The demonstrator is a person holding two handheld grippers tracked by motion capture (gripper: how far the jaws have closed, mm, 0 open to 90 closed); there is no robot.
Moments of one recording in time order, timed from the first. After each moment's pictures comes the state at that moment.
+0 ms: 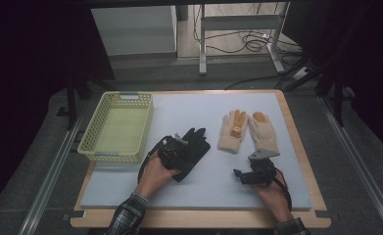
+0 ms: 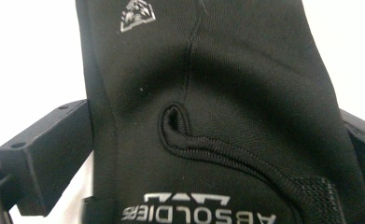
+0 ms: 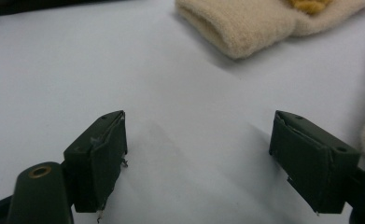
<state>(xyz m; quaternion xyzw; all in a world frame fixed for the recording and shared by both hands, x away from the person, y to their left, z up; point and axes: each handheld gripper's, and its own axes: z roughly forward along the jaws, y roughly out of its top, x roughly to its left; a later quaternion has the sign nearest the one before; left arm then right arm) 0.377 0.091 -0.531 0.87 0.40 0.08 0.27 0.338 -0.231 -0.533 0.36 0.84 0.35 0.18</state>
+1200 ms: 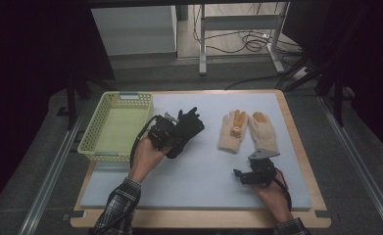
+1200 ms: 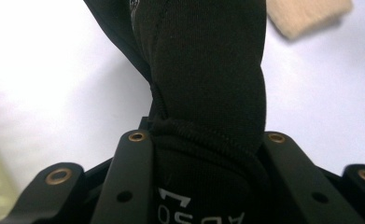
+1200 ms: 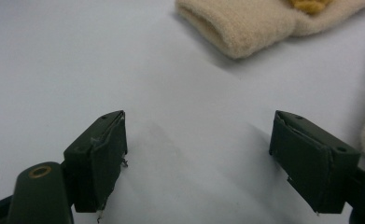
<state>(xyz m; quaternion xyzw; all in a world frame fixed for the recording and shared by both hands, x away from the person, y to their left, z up) 0.399 0.120 -0.452 0.85 0.42 0.12 0.29 0.338 -0.231 -0.533 0.36 0.84 0.35 0.18</state>
